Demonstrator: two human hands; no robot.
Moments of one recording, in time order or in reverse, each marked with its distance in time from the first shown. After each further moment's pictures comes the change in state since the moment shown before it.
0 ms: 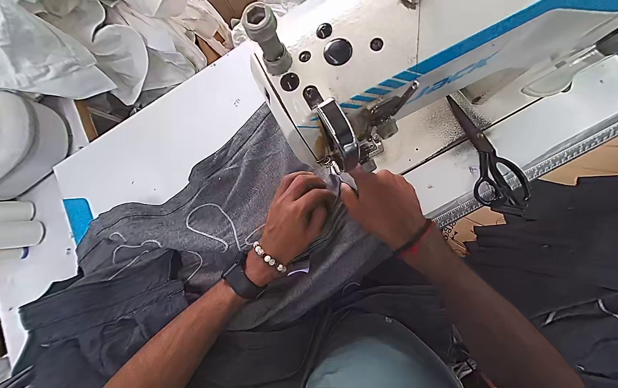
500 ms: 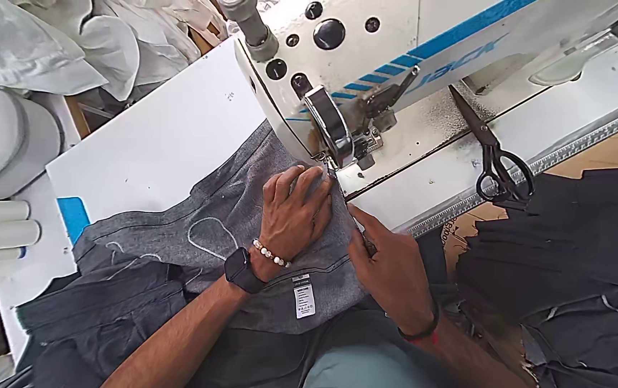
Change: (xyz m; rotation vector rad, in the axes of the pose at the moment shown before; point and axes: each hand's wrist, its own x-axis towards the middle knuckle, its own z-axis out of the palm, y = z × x) left_hand -0.006 0.001 0.012 0.407 0.033 0.053; right_hand -0.086 -0.006 0.038 0.437 0.288 0.042
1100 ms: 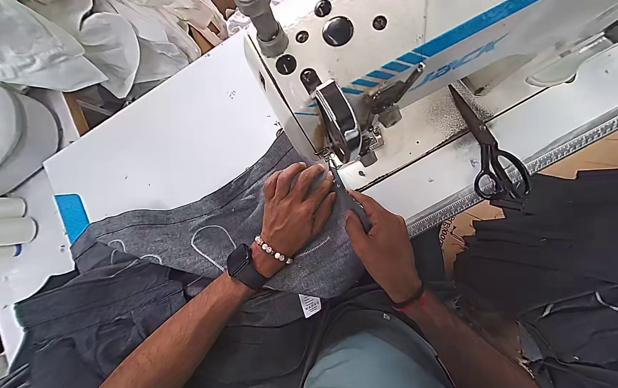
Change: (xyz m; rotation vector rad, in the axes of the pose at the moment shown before) left_hand 0.000 -0.001 0.001 -0.010 0.010 -0.006; right_hand 0.020 0.007 0.015 0.145 -0.063 0.159
